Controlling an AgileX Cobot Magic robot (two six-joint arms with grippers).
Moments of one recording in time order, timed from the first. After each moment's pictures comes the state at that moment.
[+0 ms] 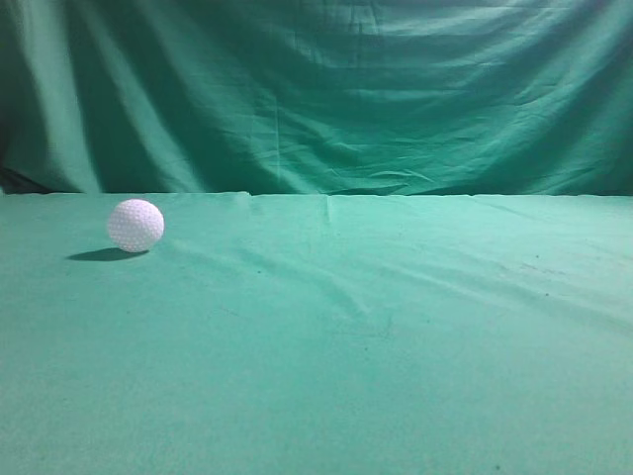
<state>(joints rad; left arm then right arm) -0.17 -0.01 0.02 -0.50 0.18 0.39 0.09 -0.01 0.03 -0.04 0.38 0.01</state>
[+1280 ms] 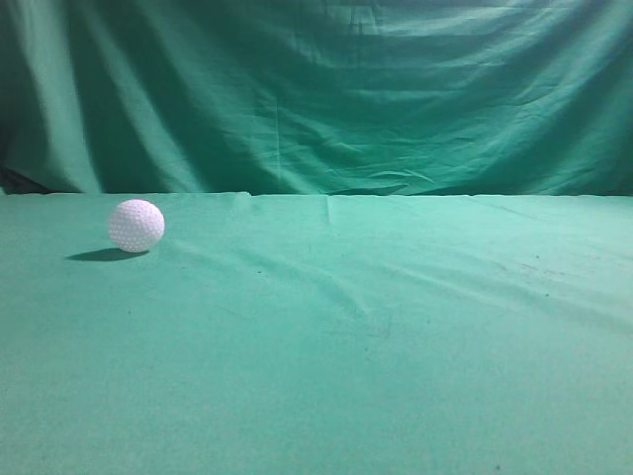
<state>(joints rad) -0.01 -0.01 0.02 -0.20 0.36 0.32 0.09 -0.01 0.03 -0.04 0.38 0.00</state>
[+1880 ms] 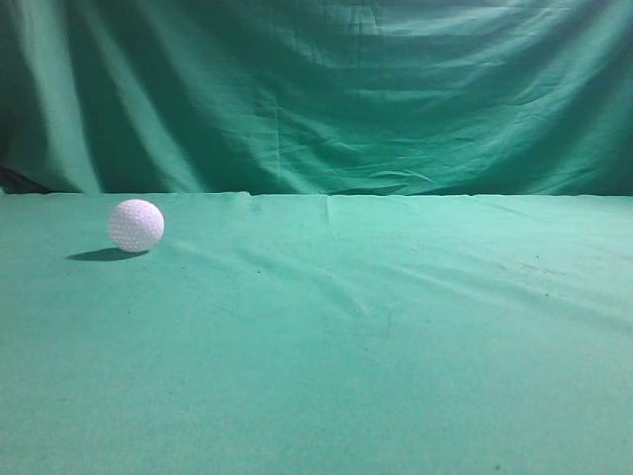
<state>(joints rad) -0.01 -0.01 0.02 -0.05 0.35 0.14 0.09 -0.01 0.03 -0.04 0.38 0.00</state>
